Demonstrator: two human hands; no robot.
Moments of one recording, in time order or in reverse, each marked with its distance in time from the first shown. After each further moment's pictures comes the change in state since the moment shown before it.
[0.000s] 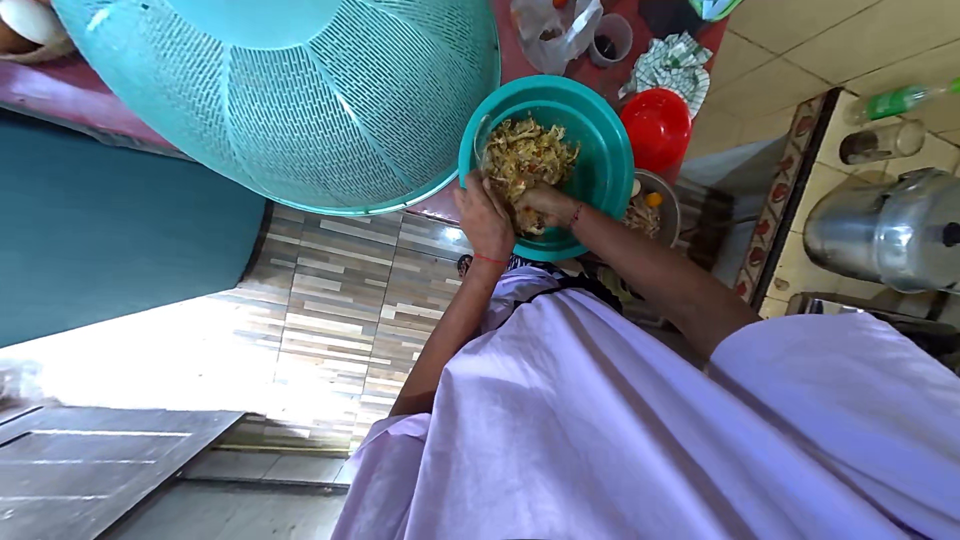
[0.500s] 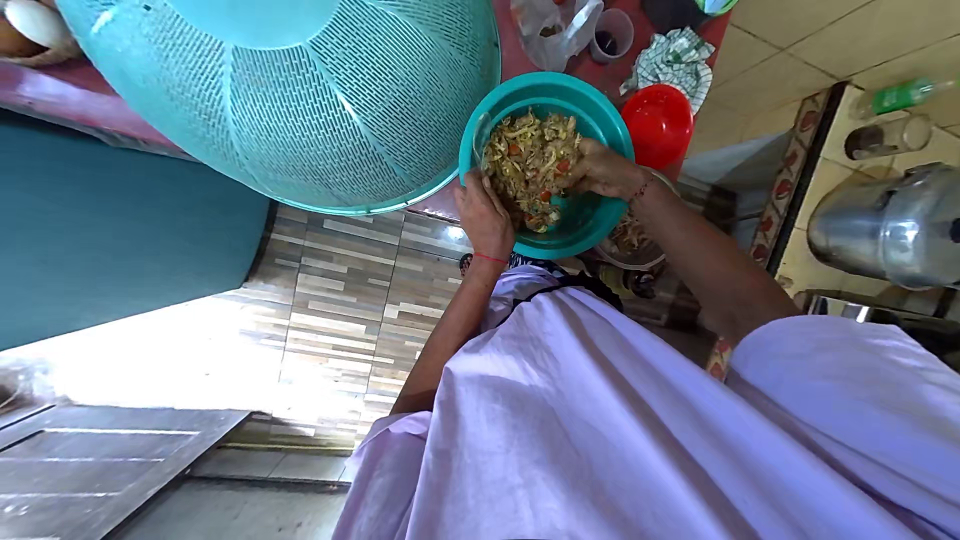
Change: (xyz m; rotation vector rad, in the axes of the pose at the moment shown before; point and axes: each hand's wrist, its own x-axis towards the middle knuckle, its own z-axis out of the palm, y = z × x) left_hand 0.000 -0.004 0.002 0.003 0.024 0.036; right_hand -0.035 -0.022 -0.089 0.080 -0.079 -0.244
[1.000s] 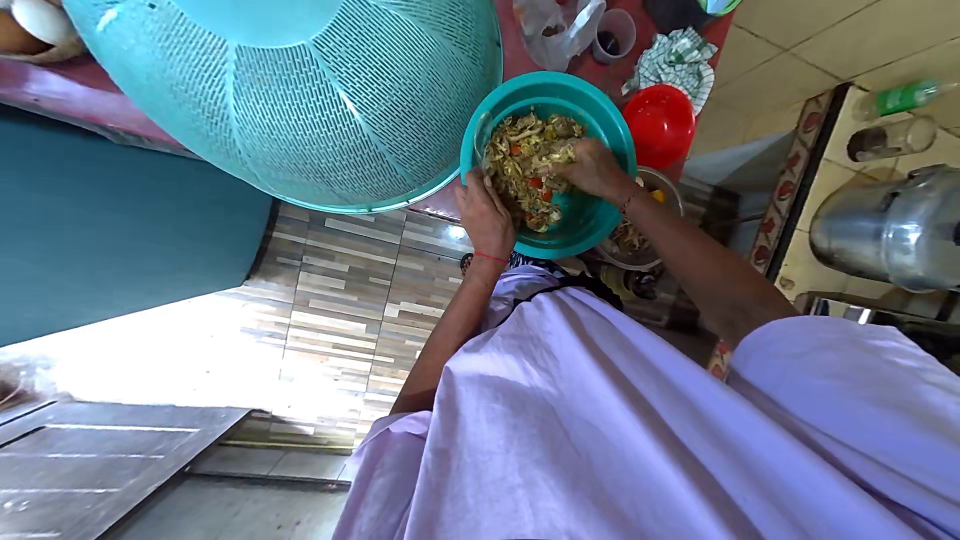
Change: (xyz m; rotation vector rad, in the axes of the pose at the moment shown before) left_hand 0.000 0.000 -0.001 -0.005 -0.006 0.004; right_hand 0.009 0.003 0.006 -0.882 0.226 -0.248
